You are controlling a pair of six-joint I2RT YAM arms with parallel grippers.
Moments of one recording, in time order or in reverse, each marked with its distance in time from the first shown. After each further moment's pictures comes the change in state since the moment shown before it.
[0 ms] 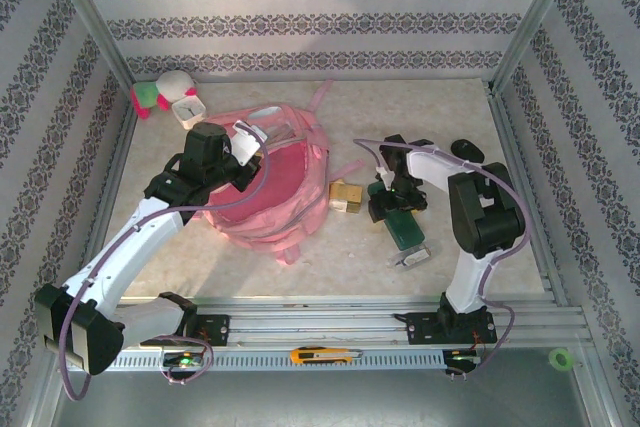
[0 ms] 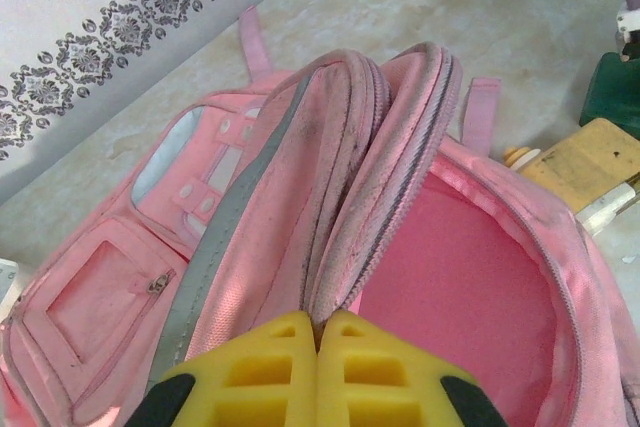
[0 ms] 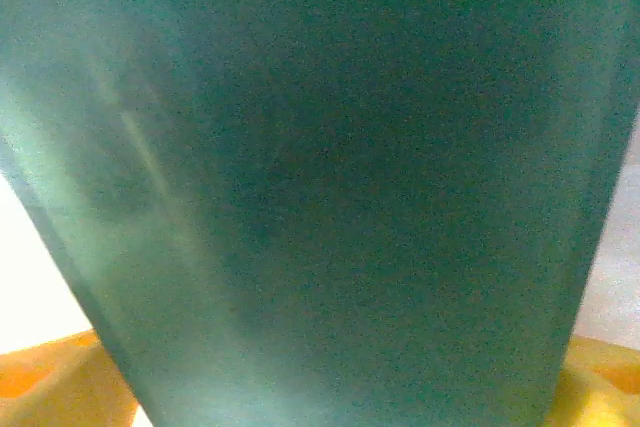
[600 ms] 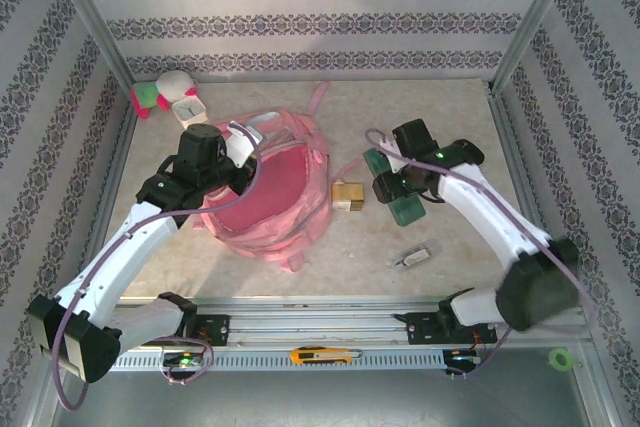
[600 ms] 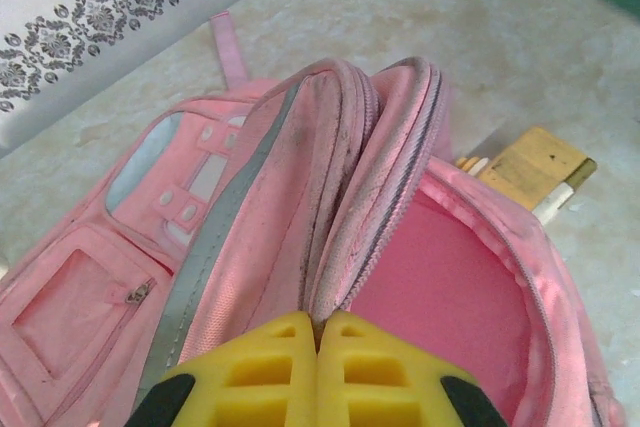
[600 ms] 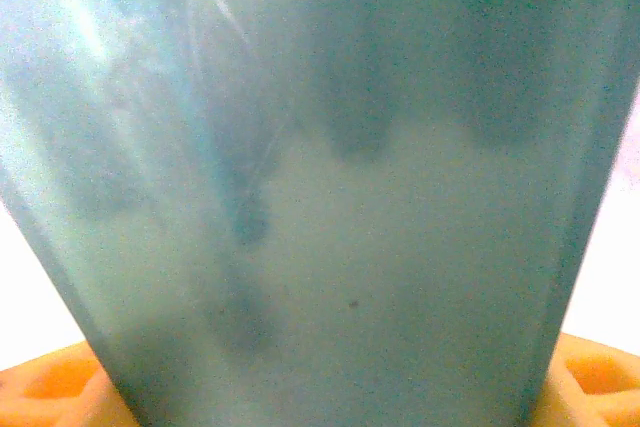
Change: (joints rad) left arm 0.000 -0.046 0.027 -0.088 0.064 -0.080; right arm 0.108 -0.531 -0.030 0.055 0.040 -0.089
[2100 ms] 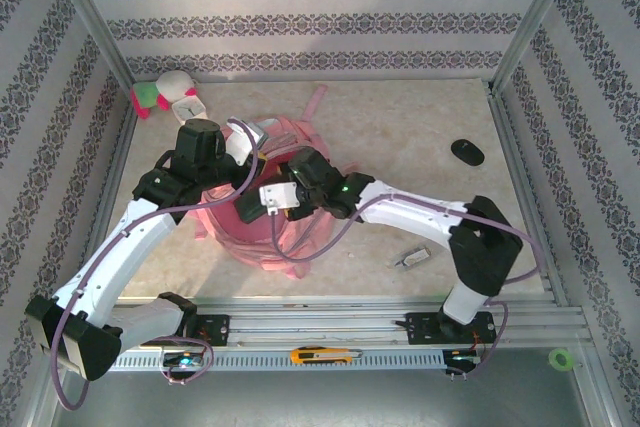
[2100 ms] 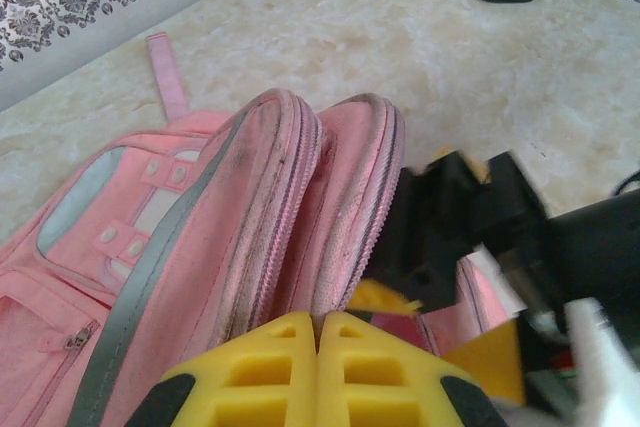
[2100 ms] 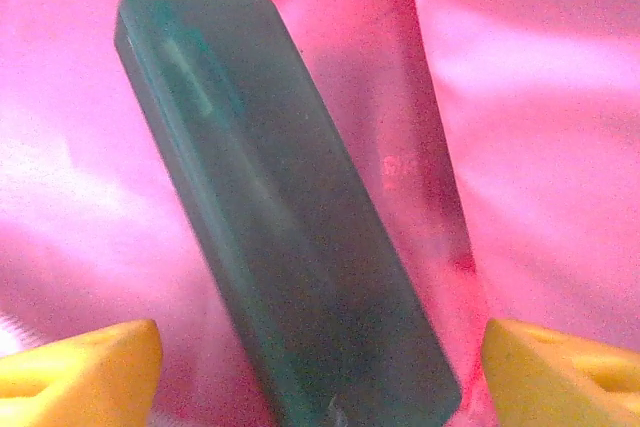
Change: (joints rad) left arm 0.000 0.016 0.056 -0.045 0.122 -0.062; right arm 0.505 0.323 0.059 0.629 0.031 -0.885
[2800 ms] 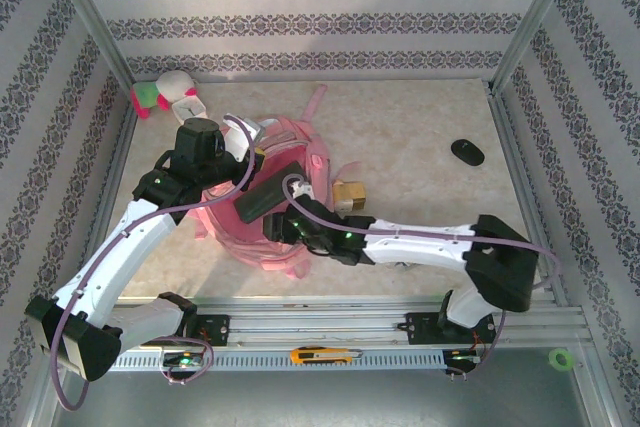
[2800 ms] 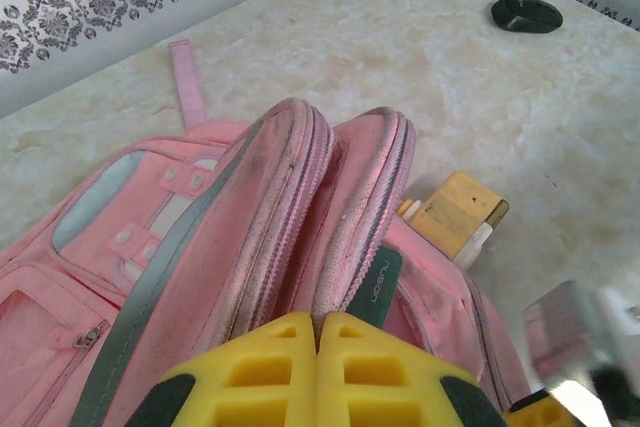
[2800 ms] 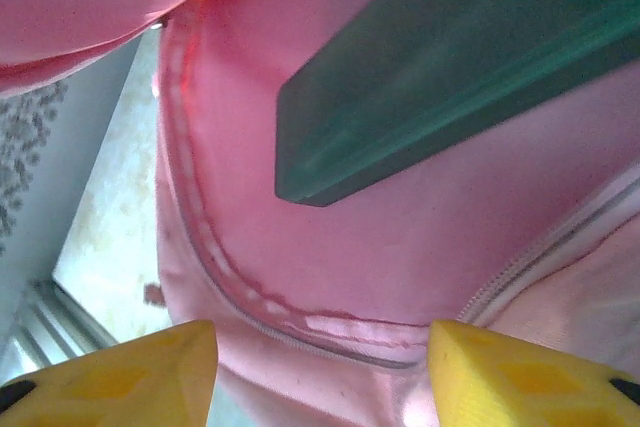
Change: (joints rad) left arm 0.000 -0.003 -0.004 0.039 -0.033 -0.066; right arm 0.217 -0.063 -0.246 0.268 0.167 1.901
